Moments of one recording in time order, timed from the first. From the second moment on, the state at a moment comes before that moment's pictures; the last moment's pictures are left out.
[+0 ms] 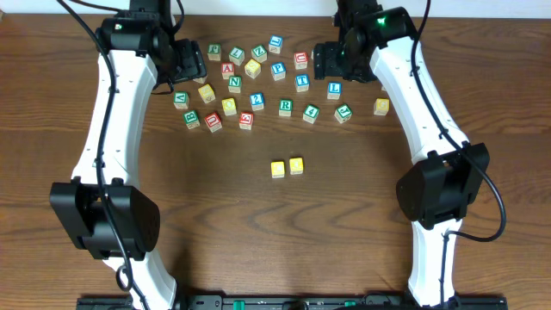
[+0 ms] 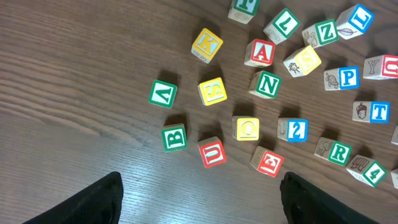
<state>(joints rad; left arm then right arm) -0.06 1.93 1.94 -1.16 0.00 -0.32 0.31 2.22 2.25 -1.22 -0.04 0.31</state>
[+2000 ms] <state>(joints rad) -0.09 2.02 1.94 -1.11 0.02 -0.36 0.31 2.22 2.25 -1.21 -0.04 0.31</state>
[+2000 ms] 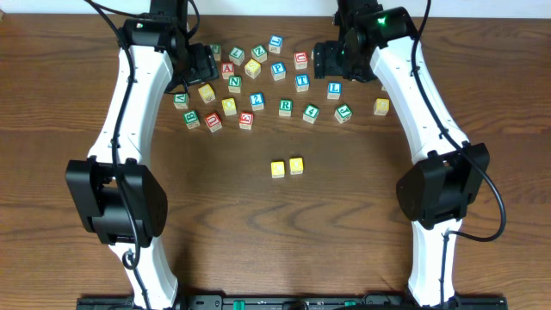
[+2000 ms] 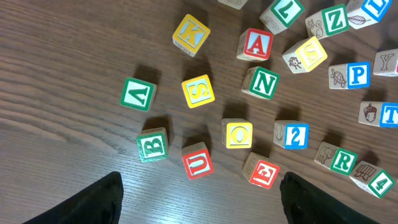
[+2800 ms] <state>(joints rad) -0.09 2.02 1.94 -1.07 0.02 -0.36 0.31 2.22 2.25 -1.21 -0.04 0.31</state>
